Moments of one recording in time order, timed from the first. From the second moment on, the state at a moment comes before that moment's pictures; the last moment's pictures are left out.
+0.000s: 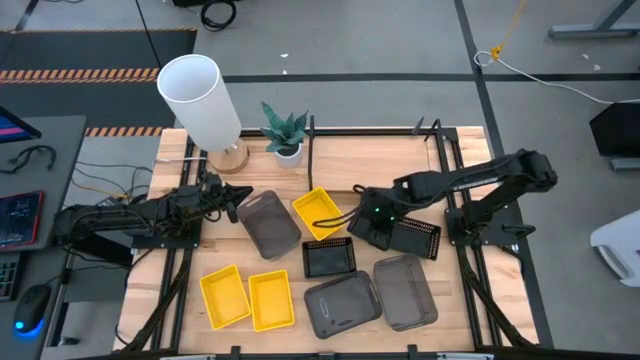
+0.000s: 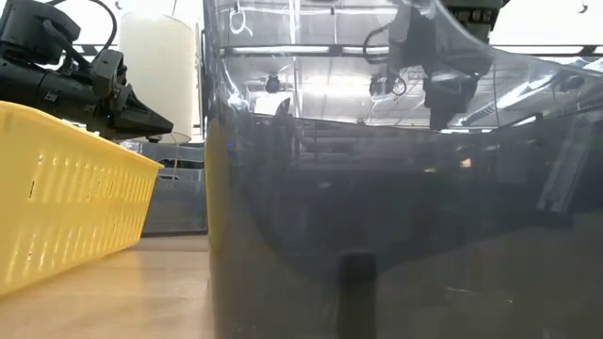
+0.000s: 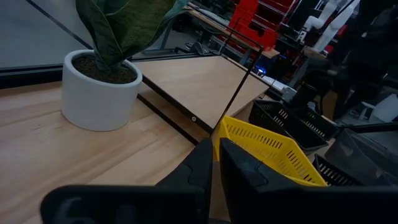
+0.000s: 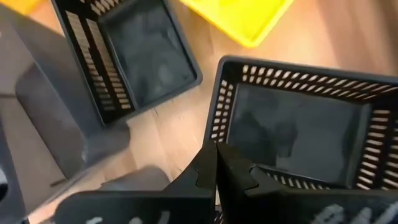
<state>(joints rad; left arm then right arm) 0.15 0.27 0.01 0.10 -0.32 -0.49 0.07 1.44 1.05 -0.79 -0.10 0.45</state>
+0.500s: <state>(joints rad) 0.15 0.27 0.01 0.10 -0.32 -0.49 0.08 1.53 1.05 -0.69 -0.10 0.45</state>
